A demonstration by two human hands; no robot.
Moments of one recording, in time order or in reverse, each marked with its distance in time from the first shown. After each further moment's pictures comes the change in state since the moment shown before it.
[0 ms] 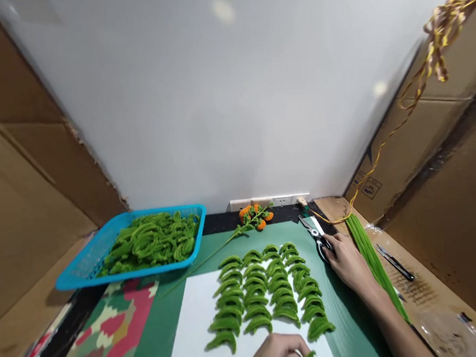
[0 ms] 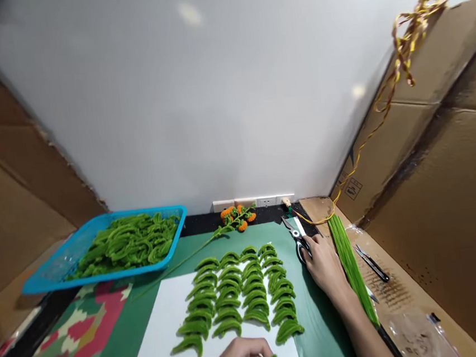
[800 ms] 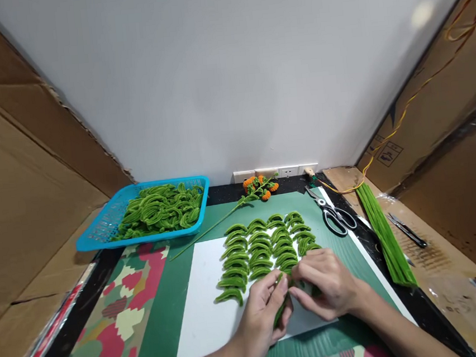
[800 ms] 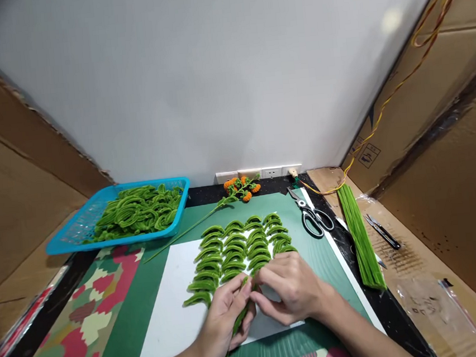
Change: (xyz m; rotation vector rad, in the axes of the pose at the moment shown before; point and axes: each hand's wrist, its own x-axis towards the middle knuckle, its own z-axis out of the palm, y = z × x) left_hand -0.015 0.012 0.017 -0.463 0.307 0.176; right_hand -0.059 -0.106 -0.016 0.503 0.049 -0.892
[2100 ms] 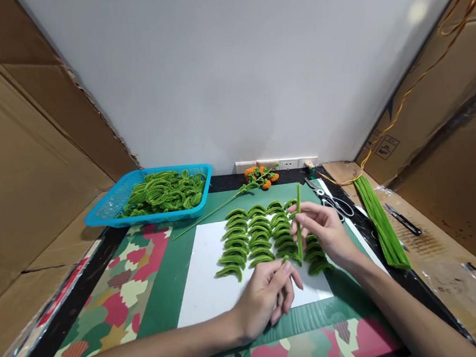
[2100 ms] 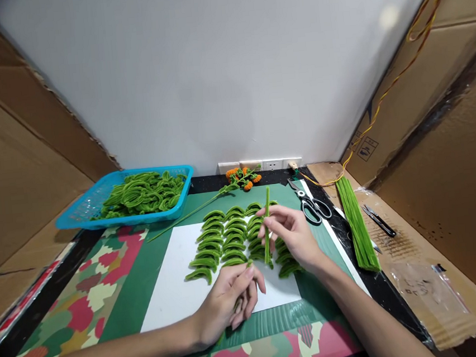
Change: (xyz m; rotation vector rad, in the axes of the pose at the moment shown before) left_hand -0.002 -0.001 -0.001 0.297 -0.118 0.039; right_hand 0.008 0.019 -0.005 0.990 0.270 0.763
